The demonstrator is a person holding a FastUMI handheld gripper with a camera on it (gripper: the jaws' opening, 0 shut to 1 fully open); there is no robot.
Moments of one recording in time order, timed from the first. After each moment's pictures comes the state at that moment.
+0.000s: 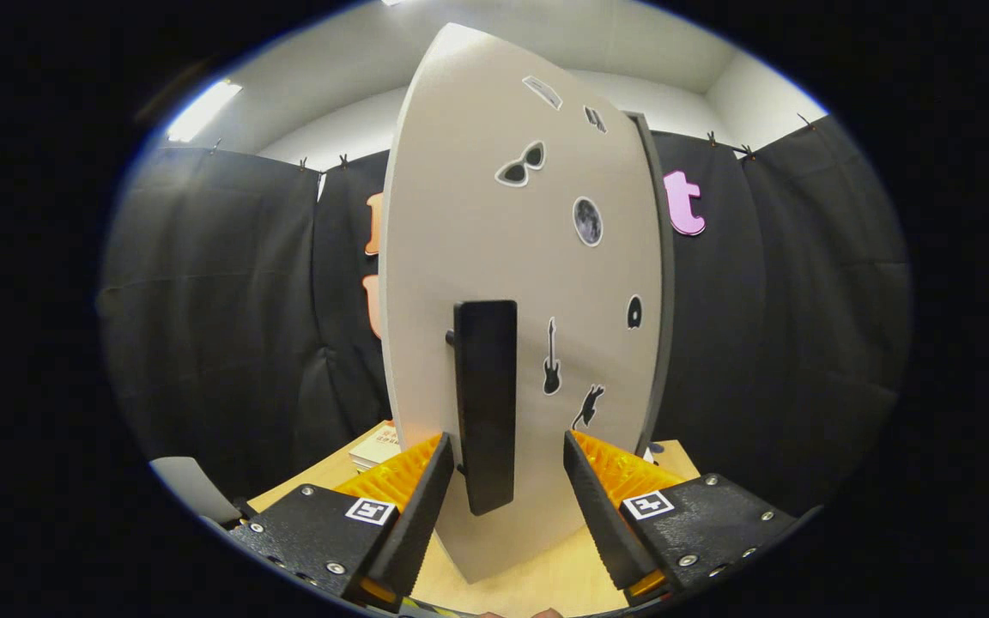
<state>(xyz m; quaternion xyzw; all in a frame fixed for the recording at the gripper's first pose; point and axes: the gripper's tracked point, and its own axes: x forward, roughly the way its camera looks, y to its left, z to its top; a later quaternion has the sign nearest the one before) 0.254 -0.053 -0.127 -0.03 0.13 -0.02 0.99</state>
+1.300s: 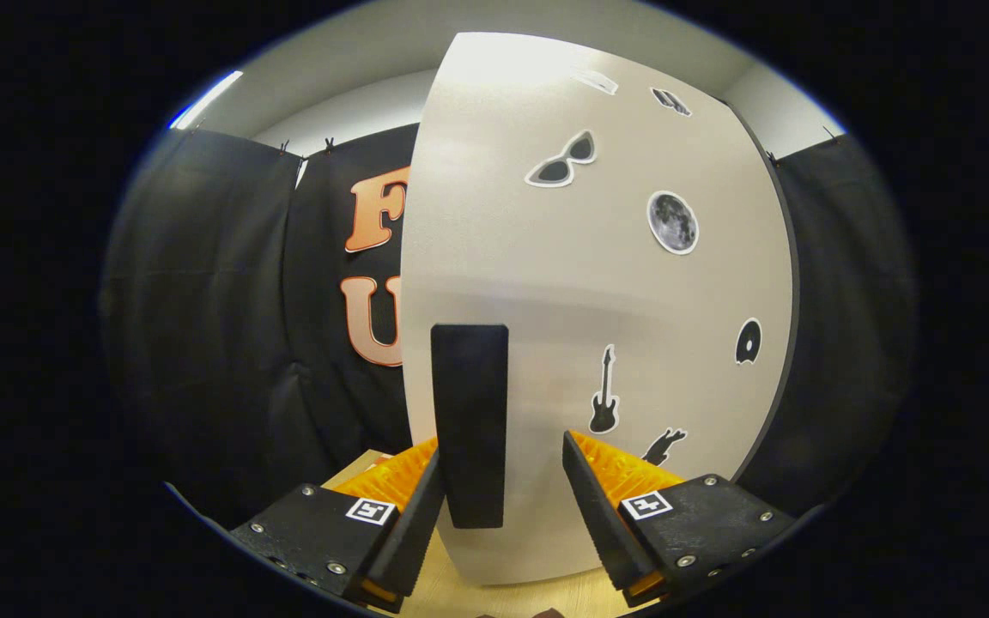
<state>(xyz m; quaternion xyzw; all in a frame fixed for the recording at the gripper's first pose) 0.416 0.010 -0.143 -0.06 0.11 -0.05 0.99</state>
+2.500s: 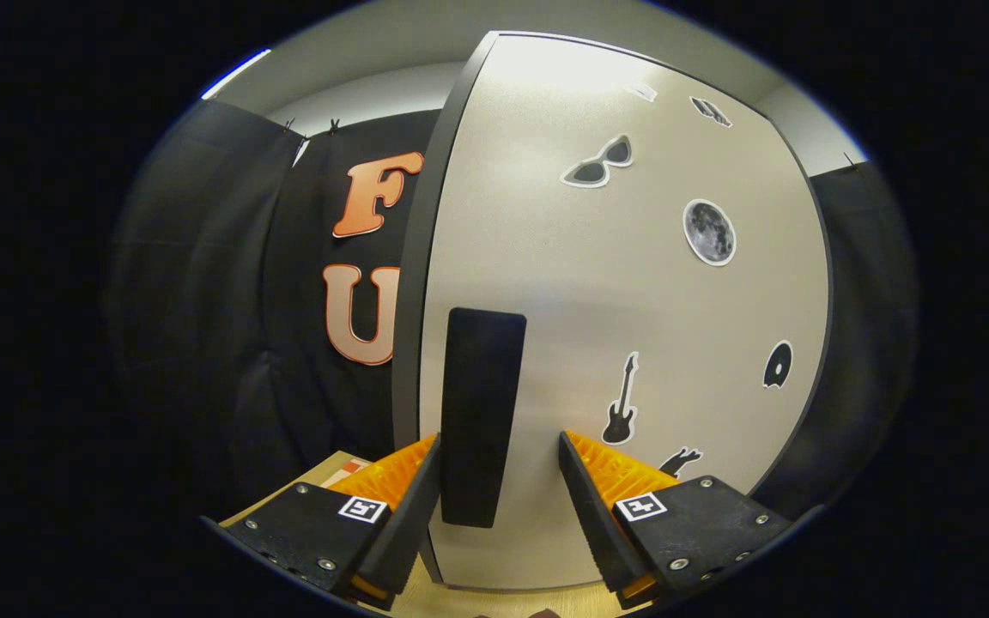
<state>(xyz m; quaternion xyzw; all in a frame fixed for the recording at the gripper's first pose) 0.443 0.015 -0.146 -0.10 0.10 -0.09 0.99</state>
